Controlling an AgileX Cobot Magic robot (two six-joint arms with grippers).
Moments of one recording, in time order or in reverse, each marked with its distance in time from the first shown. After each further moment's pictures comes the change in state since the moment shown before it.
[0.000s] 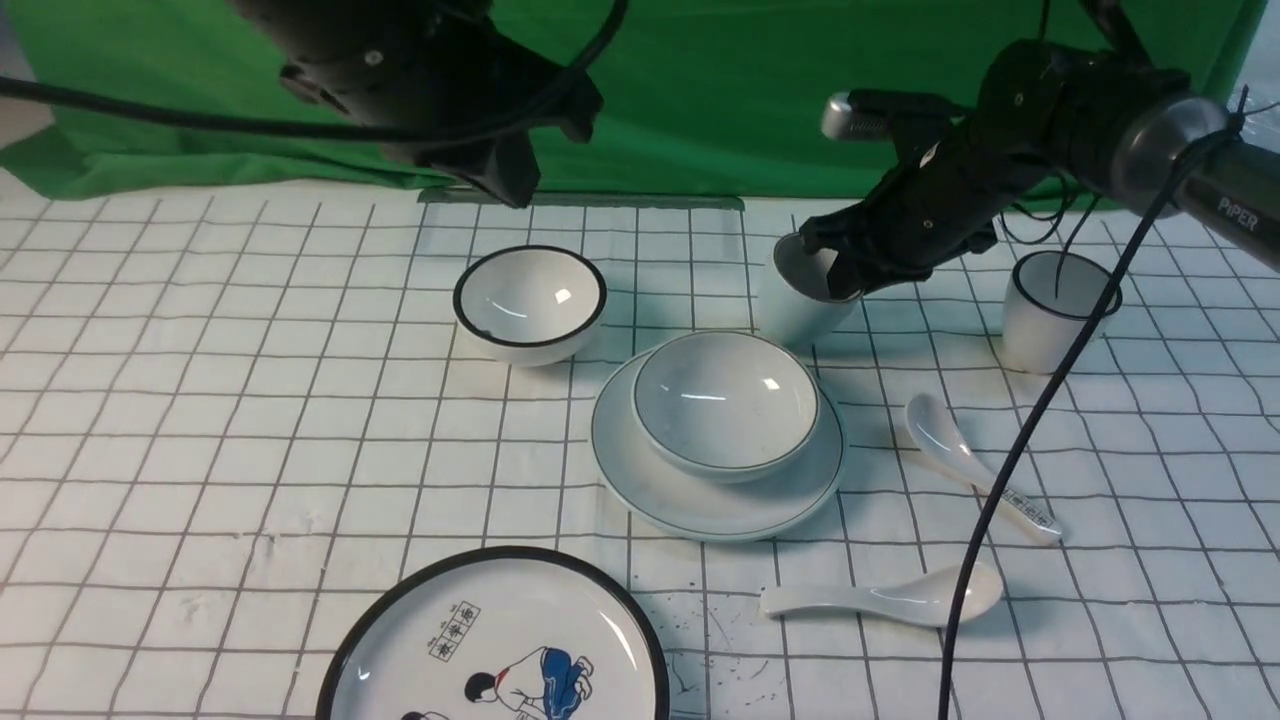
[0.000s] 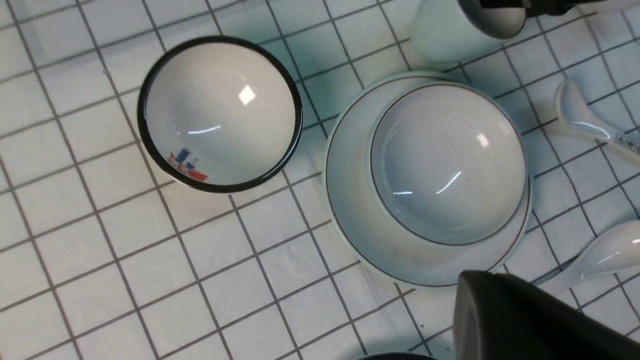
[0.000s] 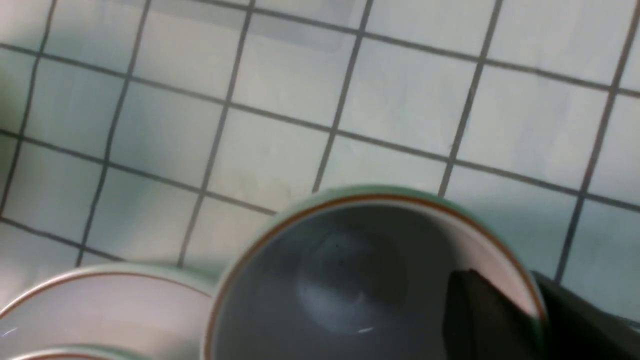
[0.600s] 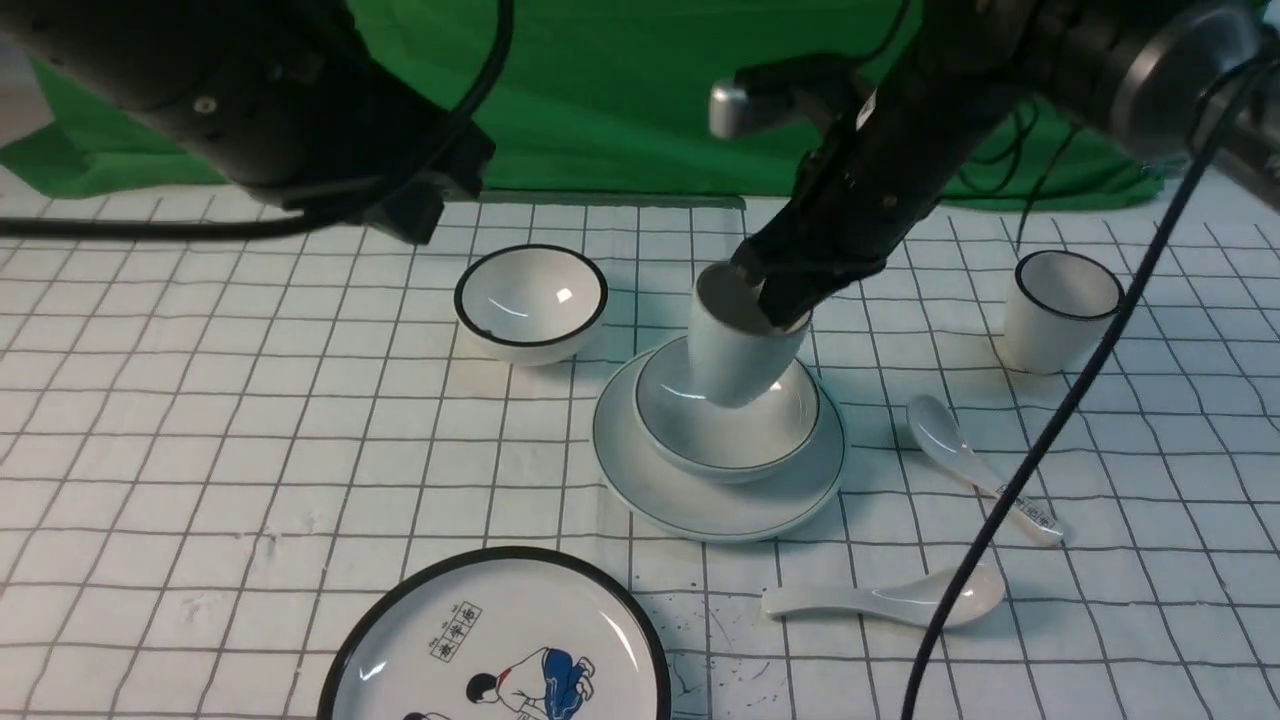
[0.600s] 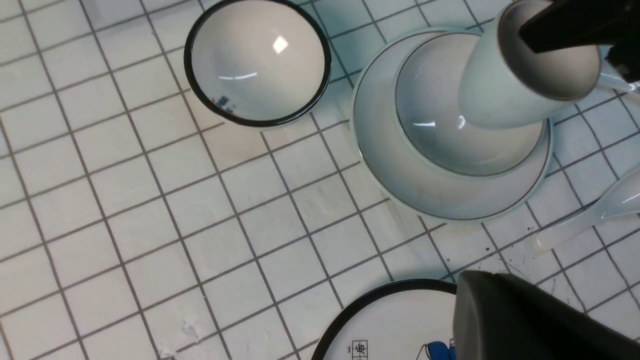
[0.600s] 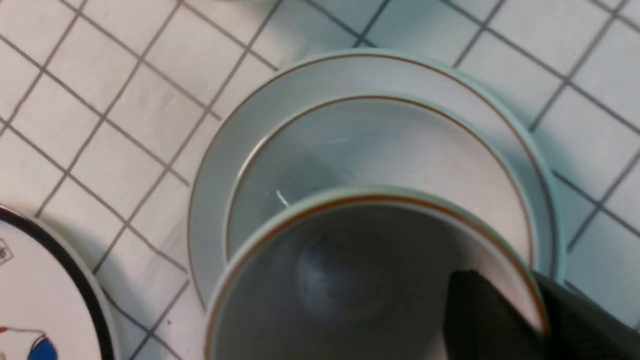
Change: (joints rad) right arm 0.196 -0.172 0.098 -0.050 0.194 -0.137; left arm 0.000 -0.210 0.249 0.041 -0.048 0.015
